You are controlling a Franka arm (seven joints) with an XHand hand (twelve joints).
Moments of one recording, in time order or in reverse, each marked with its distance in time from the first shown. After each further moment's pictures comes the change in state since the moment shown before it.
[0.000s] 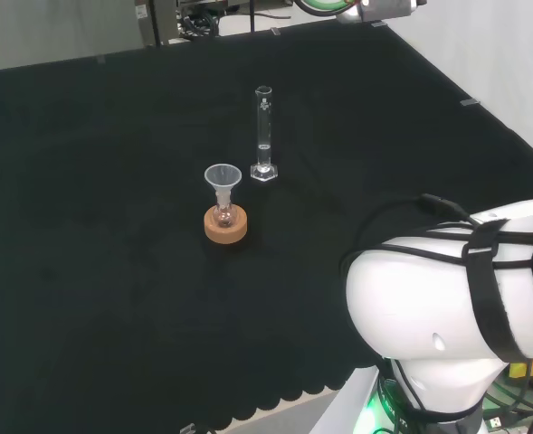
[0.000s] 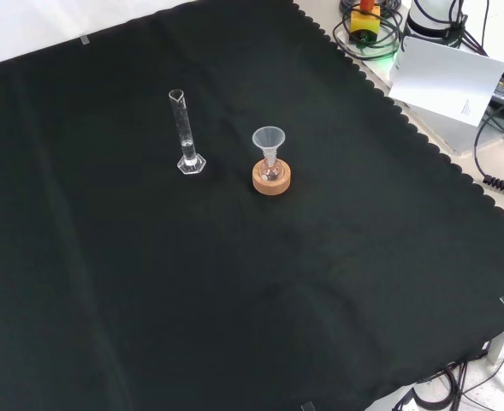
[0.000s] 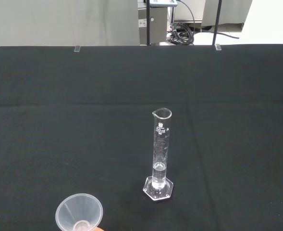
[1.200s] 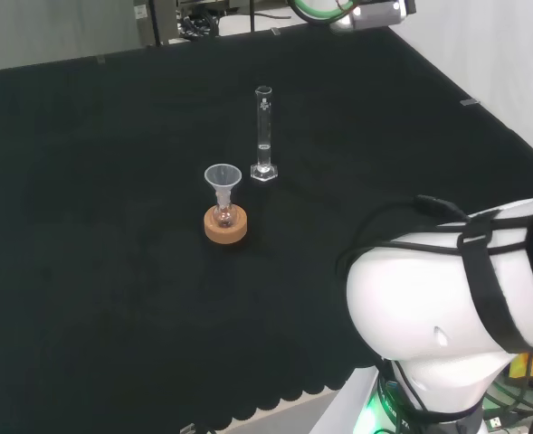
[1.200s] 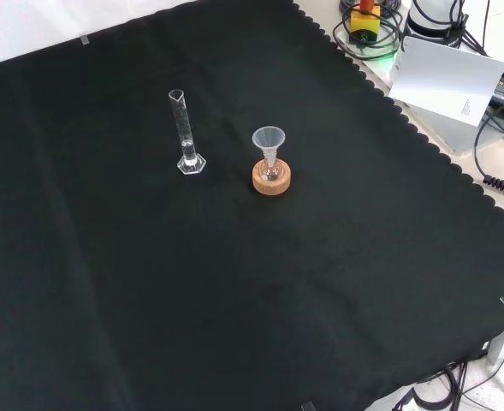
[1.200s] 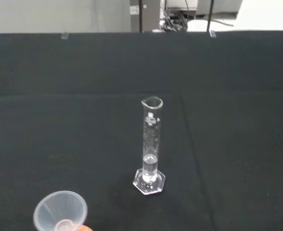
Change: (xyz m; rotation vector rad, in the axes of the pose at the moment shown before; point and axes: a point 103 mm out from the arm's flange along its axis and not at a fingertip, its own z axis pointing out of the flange) arm -0.012 0.033 0.032 0.043 -0.003 0.032
